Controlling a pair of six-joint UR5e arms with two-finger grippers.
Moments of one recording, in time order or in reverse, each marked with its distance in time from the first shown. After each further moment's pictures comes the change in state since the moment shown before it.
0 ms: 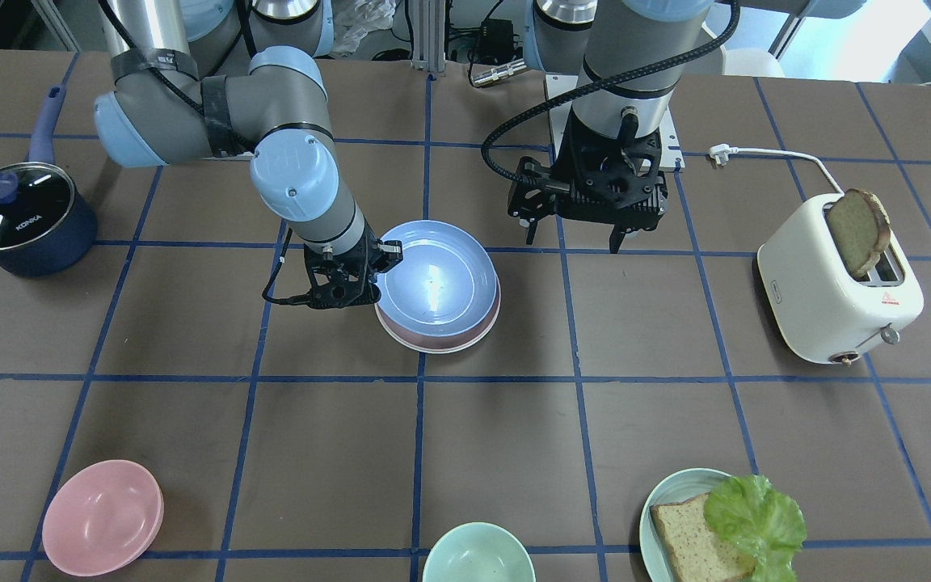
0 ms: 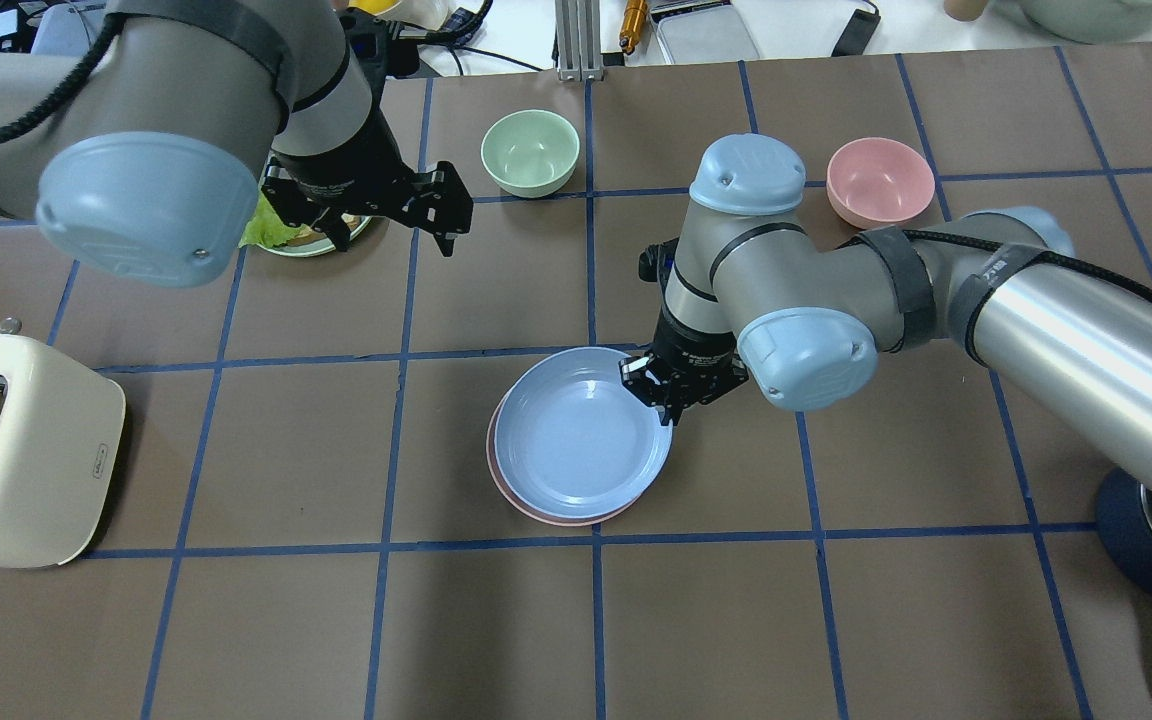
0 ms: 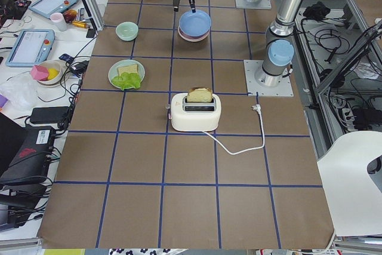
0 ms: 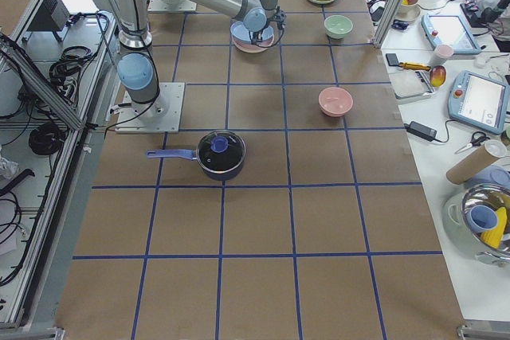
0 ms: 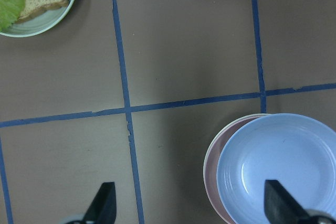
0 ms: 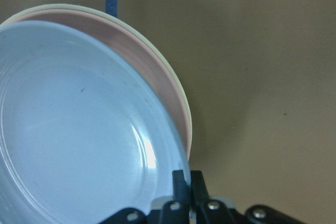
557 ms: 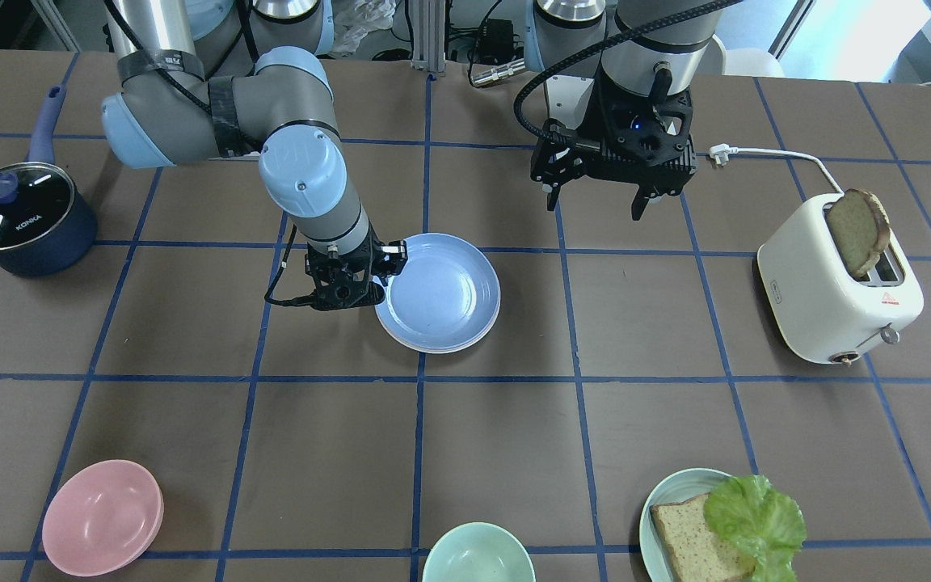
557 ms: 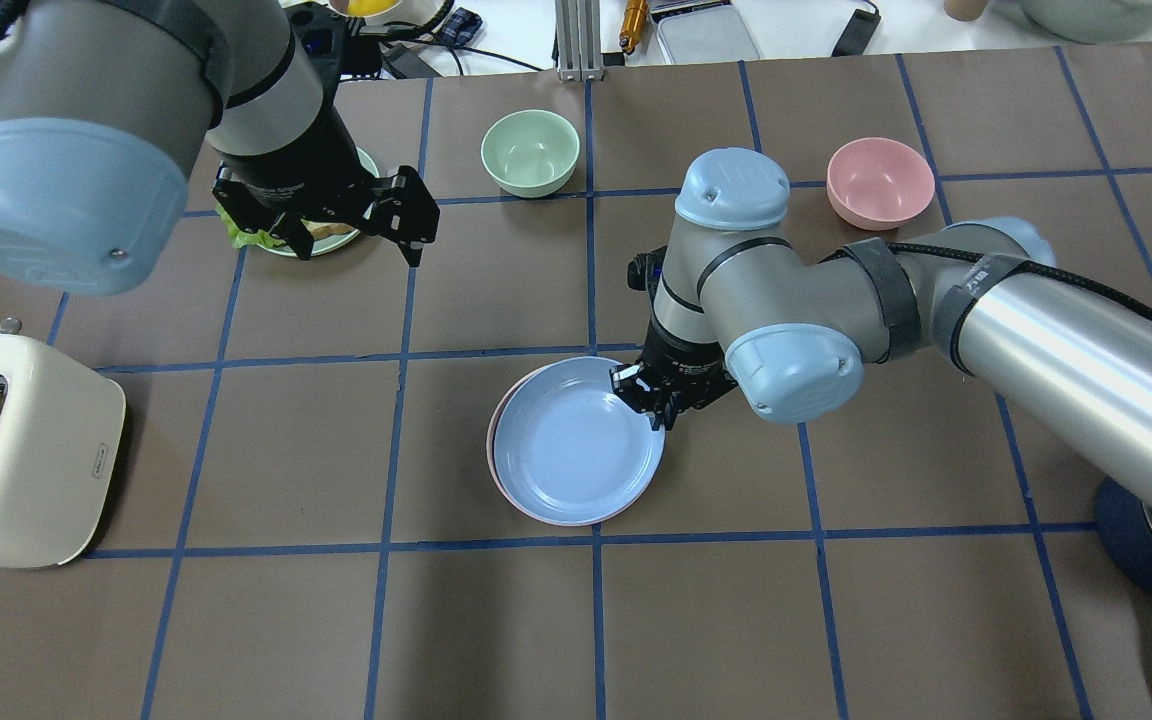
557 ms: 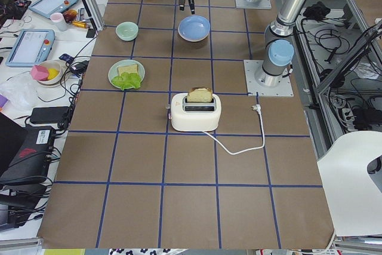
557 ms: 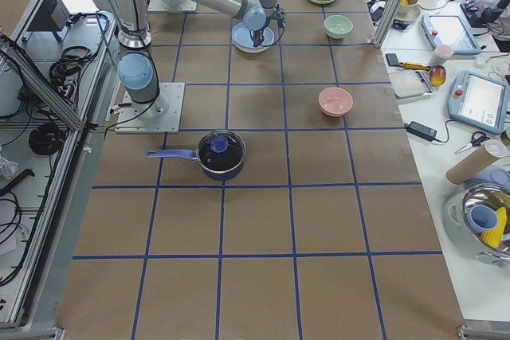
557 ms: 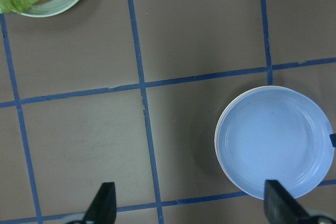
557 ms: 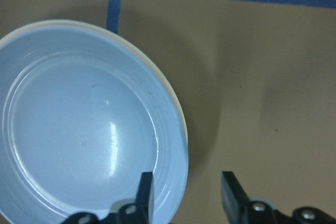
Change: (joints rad) left arm 0.032 0.061 -0.003 -0.079 -0.004 0.021; right arm 0.004 0.000 -0.019 -0.031 -0.049 -0.007
